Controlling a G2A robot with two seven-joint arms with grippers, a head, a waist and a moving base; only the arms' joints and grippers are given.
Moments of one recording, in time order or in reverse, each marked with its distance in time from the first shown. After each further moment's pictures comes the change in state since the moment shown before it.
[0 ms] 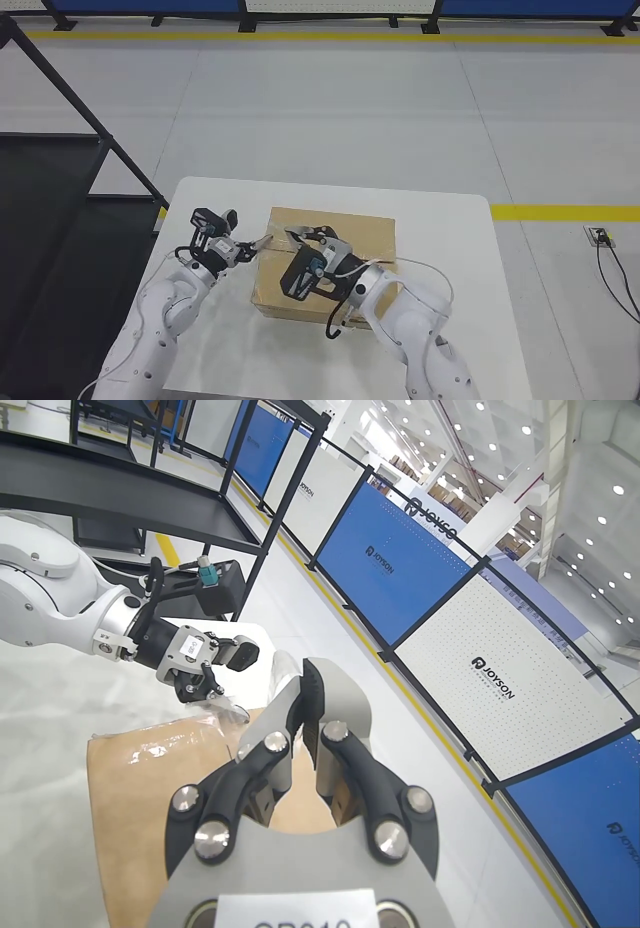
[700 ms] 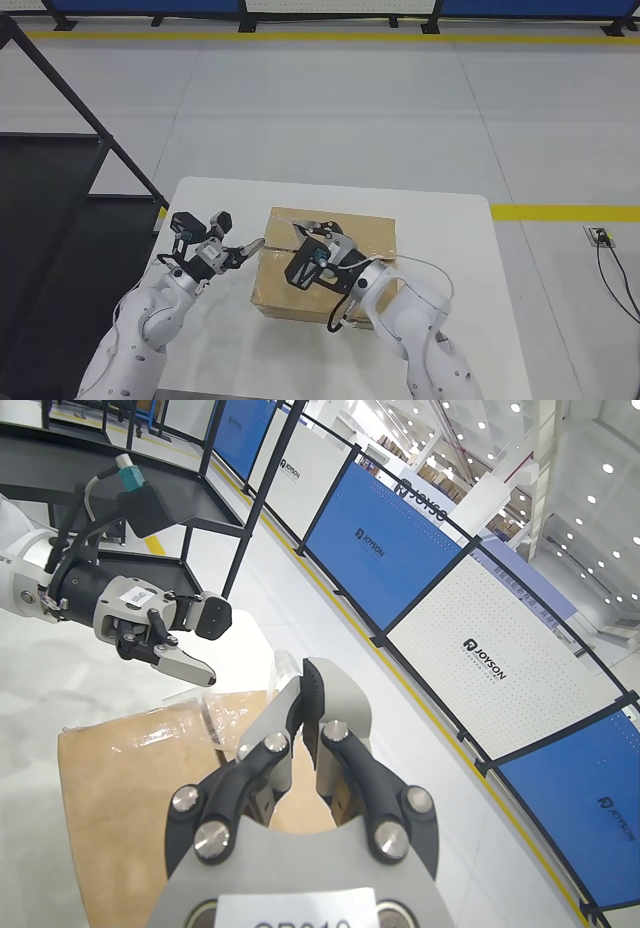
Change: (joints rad) left arm 0.103 0.026 -0.093 -0.158 -0.122 -0.111 -0.058; right arm 0.021 0.022 -0.004 0.036 0.033 0.062 0.040
